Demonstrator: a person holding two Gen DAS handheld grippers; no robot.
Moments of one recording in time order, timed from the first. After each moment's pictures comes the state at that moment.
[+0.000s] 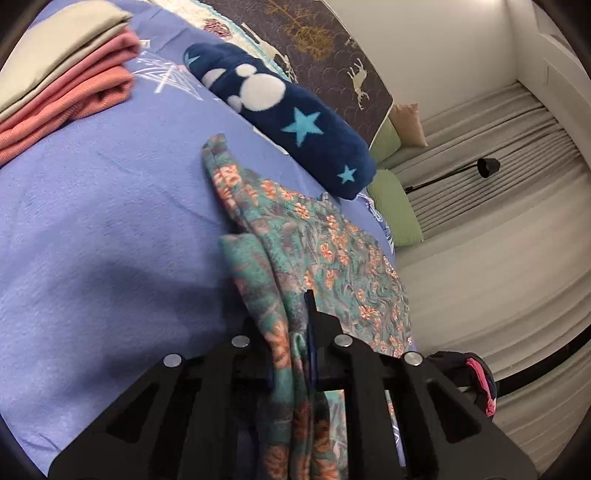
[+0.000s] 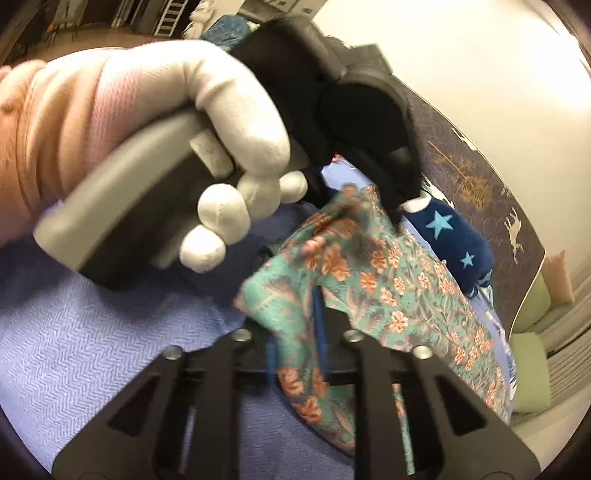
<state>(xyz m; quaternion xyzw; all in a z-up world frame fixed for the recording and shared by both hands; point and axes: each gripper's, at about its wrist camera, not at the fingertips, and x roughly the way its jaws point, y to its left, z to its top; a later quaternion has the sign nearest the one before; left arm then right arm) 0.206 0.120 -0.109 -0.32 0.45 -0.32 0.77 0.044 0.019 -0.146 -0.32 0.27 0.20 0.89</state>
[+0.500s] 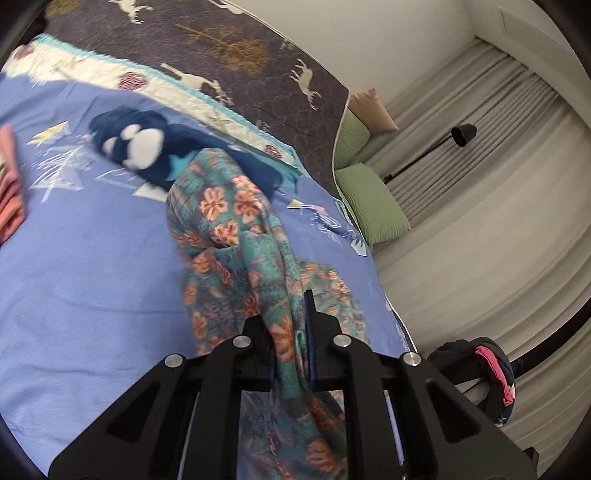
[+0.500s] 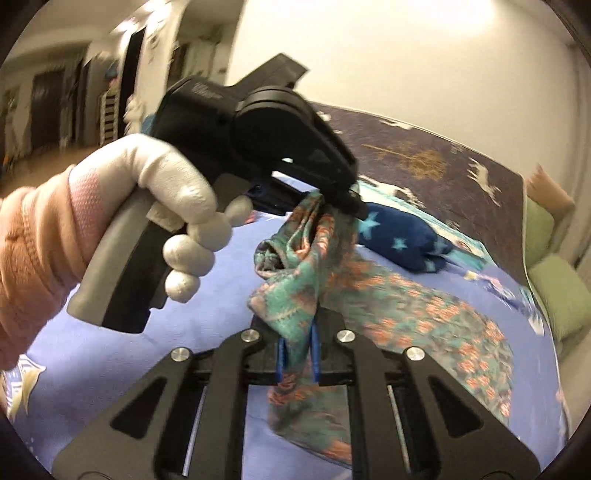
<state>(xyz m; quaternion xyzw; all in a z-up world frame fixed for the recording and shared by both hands) 0.201 0.011 0.008 -0.23 0.41 -0.34 0.81 0.039 -0.111 -0.055 -0.12 0.22 0.16 0.95</state>
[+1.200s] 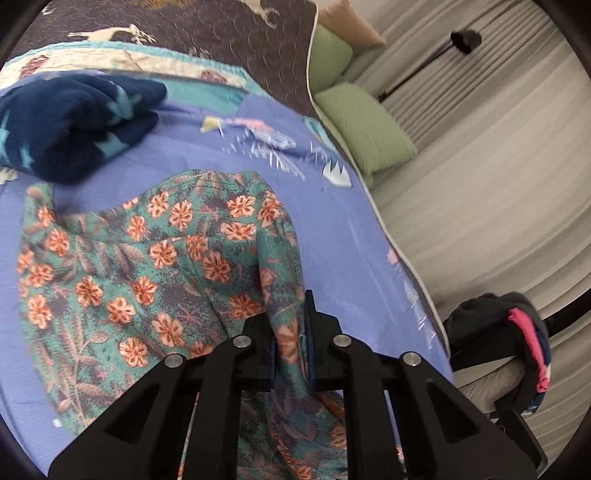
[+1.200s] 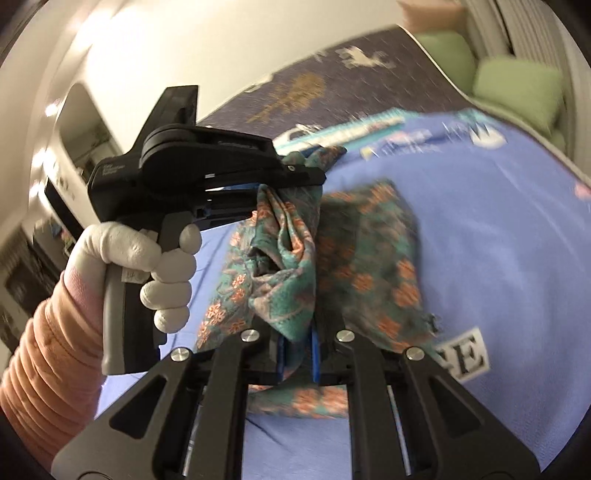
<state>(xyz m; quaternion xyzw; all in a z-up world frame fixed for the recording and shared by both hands) 0.226 -0.231 -0.043 -0.12 0.50 -0.37 0.78 0.055 -0.372 -0.107 0.22 0.31 0.11 0.92</state>
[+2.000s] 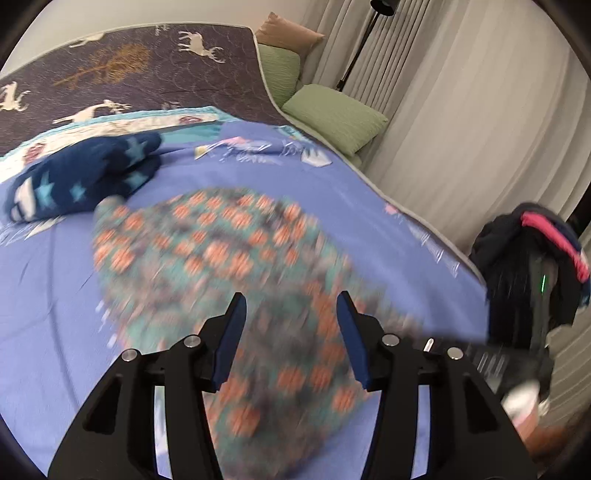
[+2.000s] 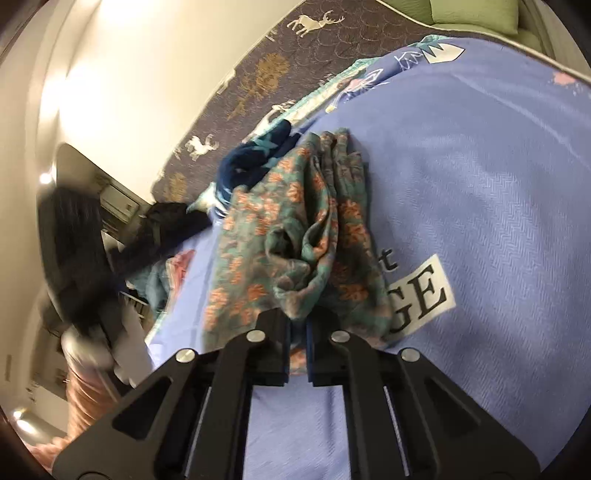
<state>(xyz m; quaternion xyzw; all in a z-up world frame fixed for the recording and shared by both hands) 0.114 -0.179 -0.024 0.03 0.40 -0.39 0.83 0.034 -0.421 -0.137 0.36 0.34 0.14 0.86</state>
